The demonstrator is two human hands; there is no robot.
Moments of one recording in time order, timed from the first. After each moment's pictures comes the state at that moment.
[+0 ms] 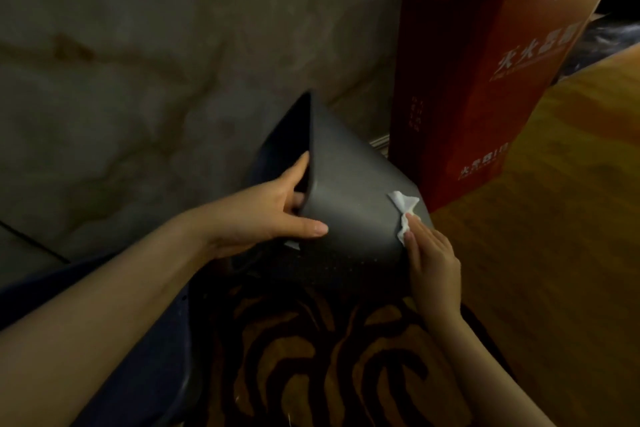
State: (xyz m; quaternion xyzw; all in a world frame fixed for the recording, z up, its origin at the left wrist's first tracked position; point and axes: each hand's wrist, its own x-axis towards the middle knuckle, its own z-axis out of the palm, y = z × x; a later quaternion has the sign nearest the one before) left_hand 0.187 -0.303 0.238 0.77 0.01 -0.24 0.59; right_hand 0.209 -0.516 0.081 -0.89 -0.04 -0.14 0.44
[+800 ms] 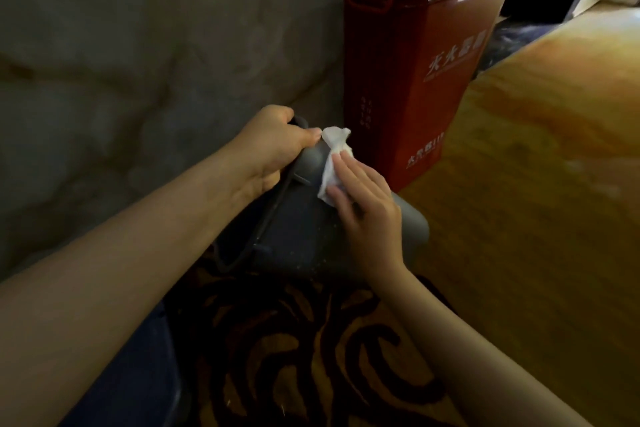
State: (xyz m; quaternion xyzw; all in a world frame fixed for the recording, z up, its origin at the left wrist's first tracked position) left_hand 0.228 -0.355 0.289 0.80 0.09 -0.04 0.59; right_hand 0.193 -0.476 0.170 -0.82 -0.16 -0.28 0.47
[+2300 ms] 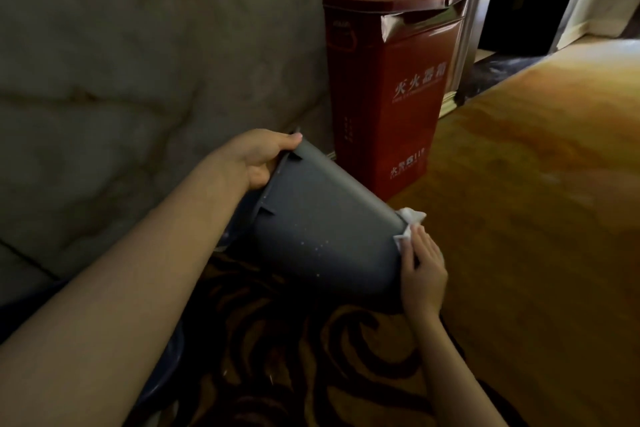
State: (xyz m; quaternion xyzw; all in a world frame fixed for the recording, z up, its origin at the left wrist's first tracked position) left_hand 0.187 -0.370 0.301 0.73 0.11 -0.14 0.66; right_hand 0.118 -0.575 0.100 -0.83 0.13 -0.20 0.51
